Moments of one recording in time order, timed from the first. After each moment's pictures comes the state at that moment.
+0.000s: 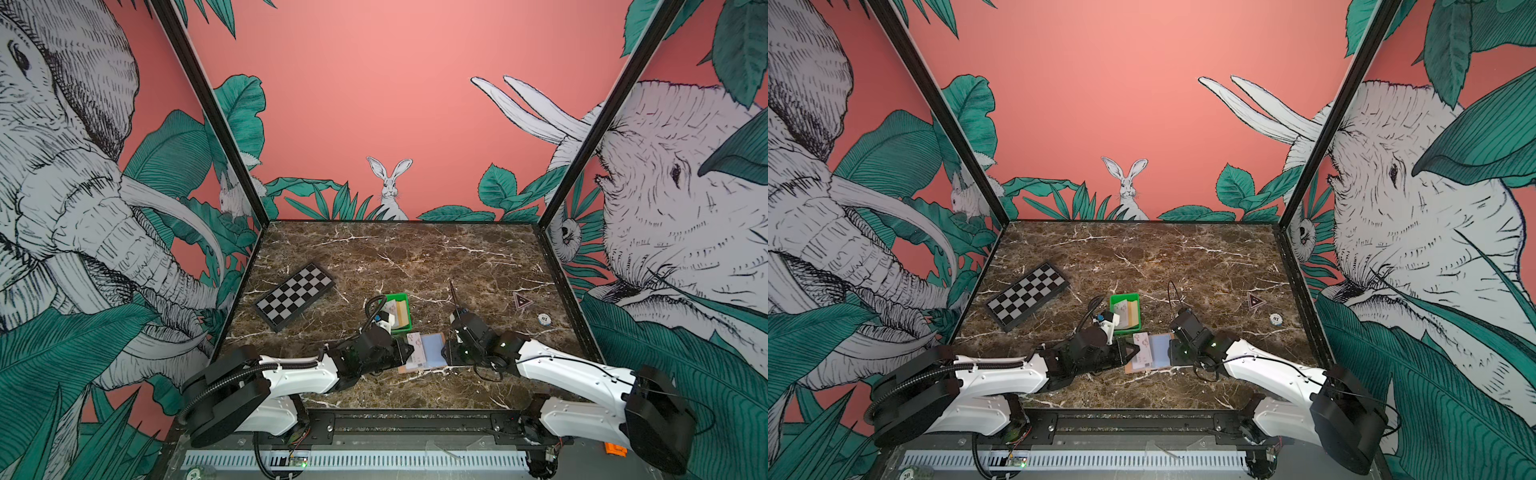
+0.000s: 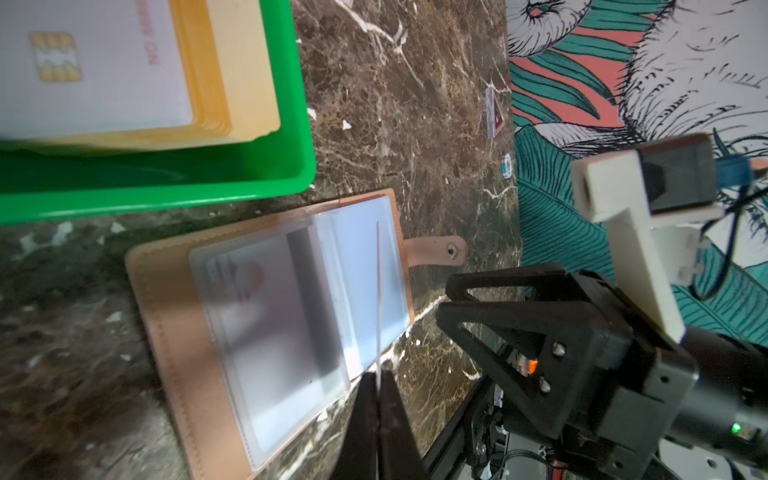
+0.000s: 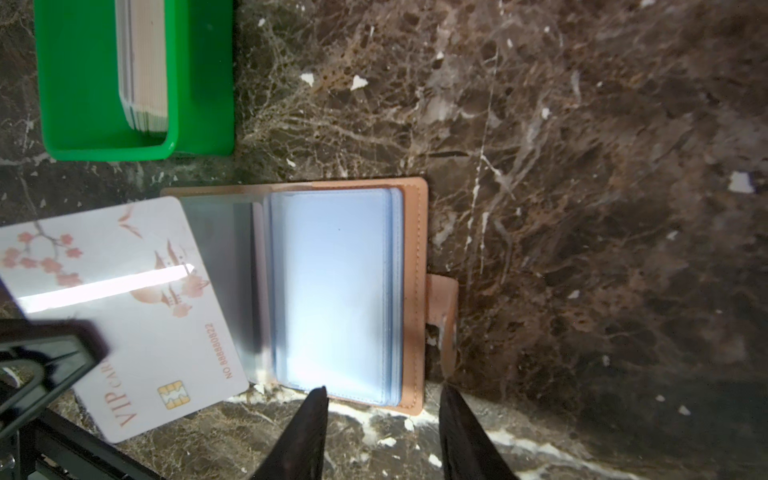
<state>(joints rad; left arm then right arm) -1.05 1.32 0.40 0.36 0.07 -1.15 0.83 1.17 0.57 -0.47 0.01 0.70</state>
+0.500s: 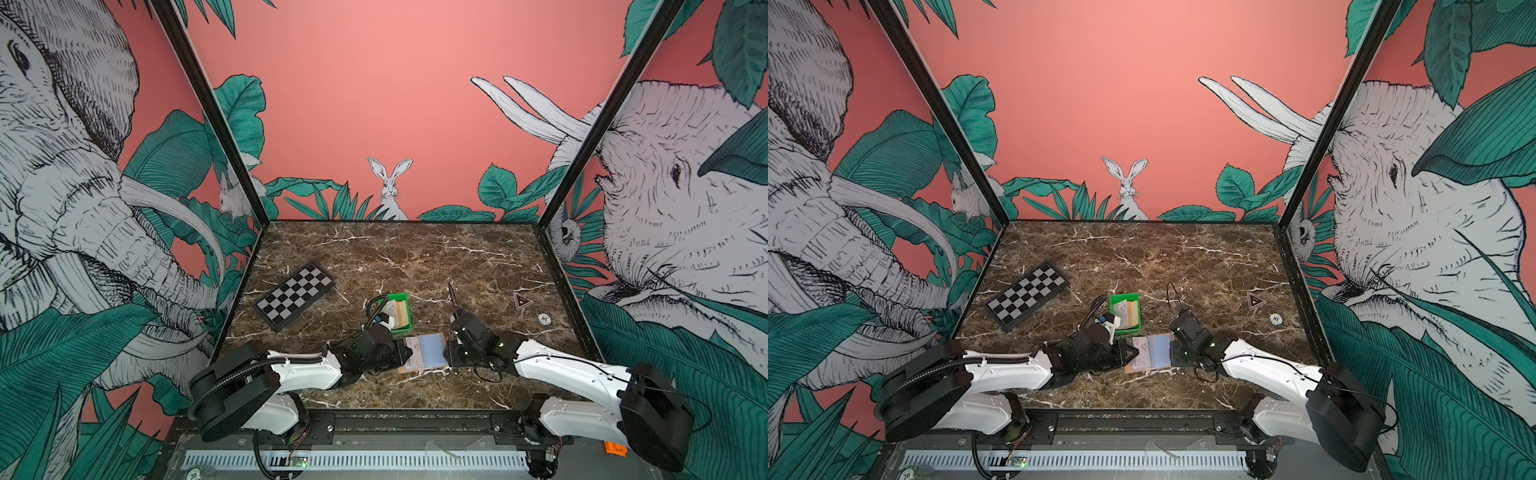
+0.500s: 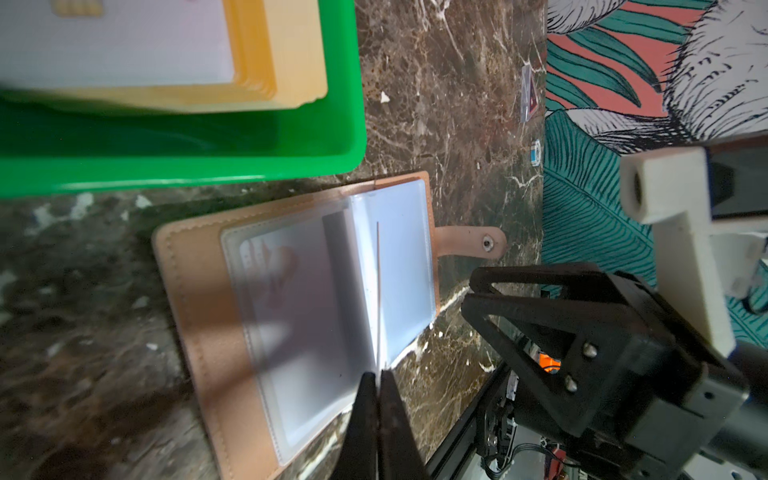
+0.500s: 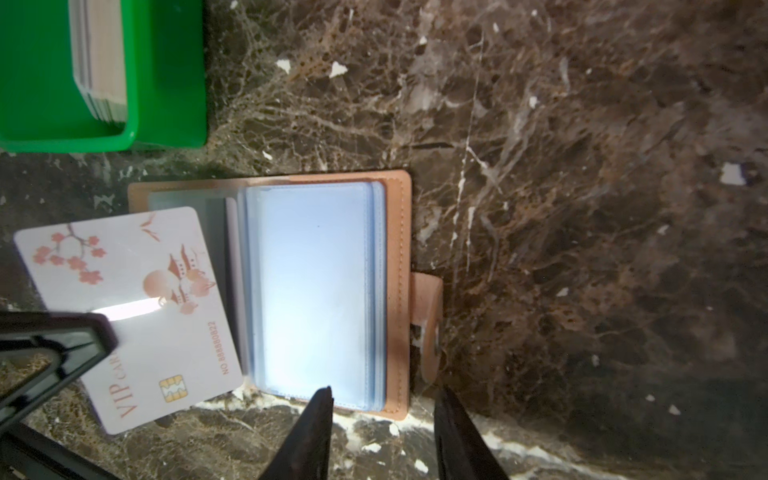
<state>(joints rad) -1.01 1.37 0.41 0.32 0.13 -1.15 0.83 1.19 0.56 -0.47 0.02 0.69</state>
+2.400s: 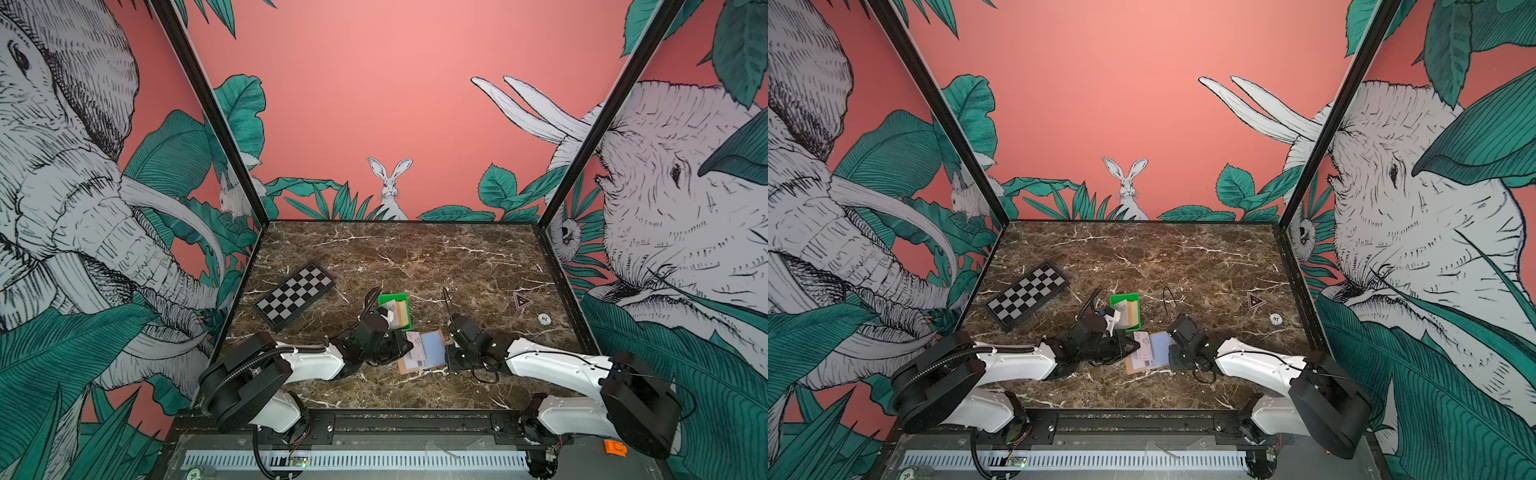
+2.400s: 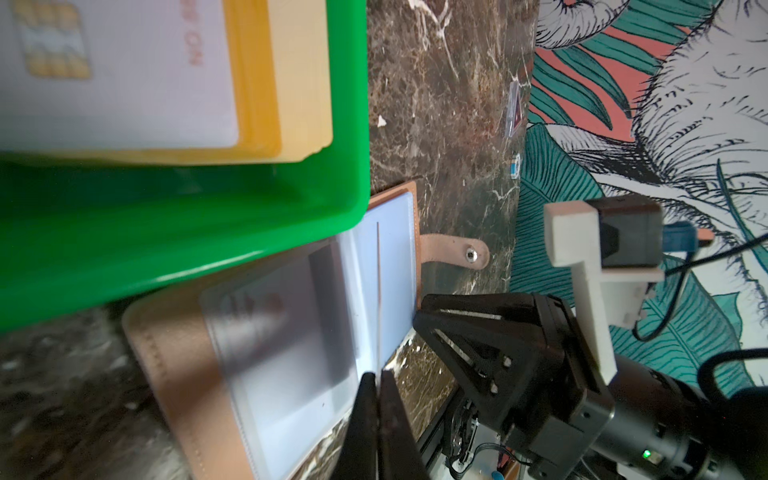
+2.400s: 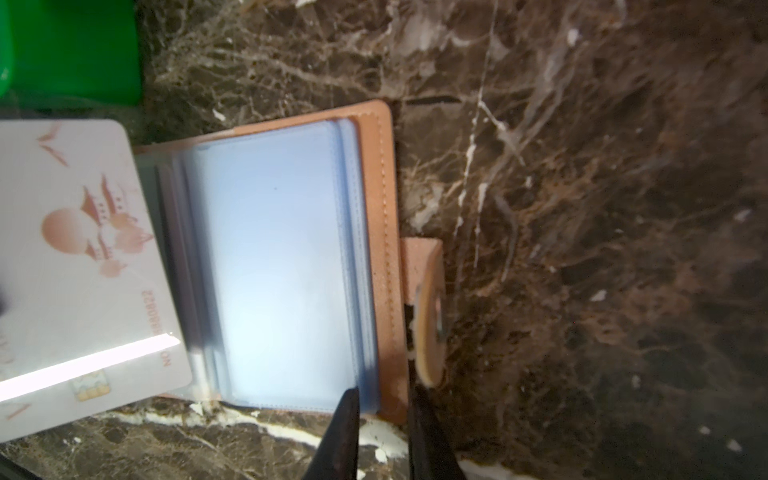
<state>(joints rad) -0.91 1.43 0.44 0.39 0.30 -1.19 0.83 1.27 0.53 -0.40 0.00 0.68</state>
